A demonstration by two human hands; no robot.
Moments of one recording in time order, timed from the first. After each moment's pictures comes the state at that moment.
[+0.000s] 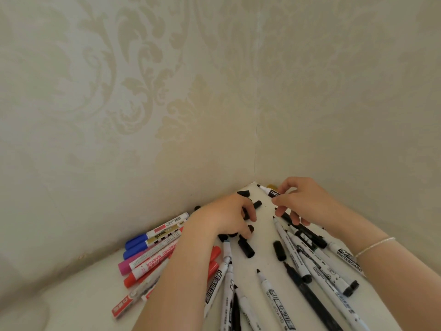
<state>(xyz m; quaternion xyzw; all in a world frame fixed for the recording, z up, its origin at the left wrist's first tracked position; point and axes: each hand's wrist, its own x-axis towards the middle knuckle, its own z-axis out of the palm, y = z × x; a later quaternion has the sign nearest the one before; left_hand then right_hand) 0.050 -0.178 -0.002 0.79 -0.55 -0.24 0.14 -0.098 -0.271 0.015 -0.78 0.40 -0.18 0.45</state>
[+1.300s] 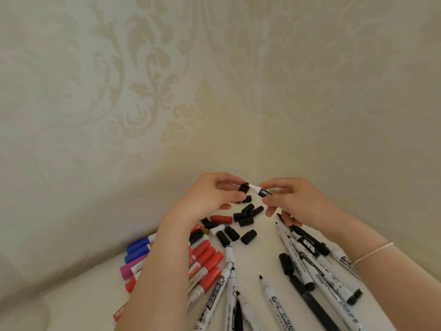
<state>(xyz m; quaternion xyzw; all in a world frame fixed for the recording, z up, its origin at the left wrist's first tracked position) 0.072 -0.155 0.022 0.69 -0.44 -0.29 0.49 -0.091 -0.257 0.029 -0.81 0.29 -0.20 0.47</state>
